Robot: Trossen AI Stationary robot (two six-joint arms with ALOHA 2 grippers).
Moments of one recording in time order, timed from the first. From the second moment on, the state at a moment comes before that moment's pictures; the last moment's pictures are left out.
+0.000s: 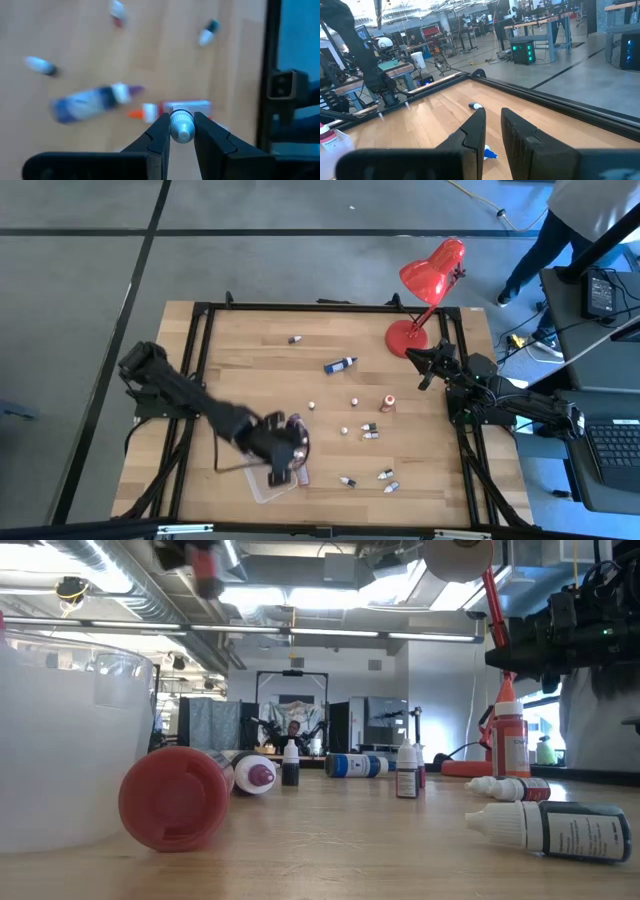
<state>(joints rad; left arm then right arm) -0.52 1.66 1.36 -0.74 -0.22 -0.72 -0.35 0.05 0.01 0.04 0.16 0.26</state>
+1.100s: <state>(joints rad) -0.63 1.95 1.36 -0.71 -0.23 -1.06 -0.35 0.04 0.01 0.14 0.11 0.18</state>
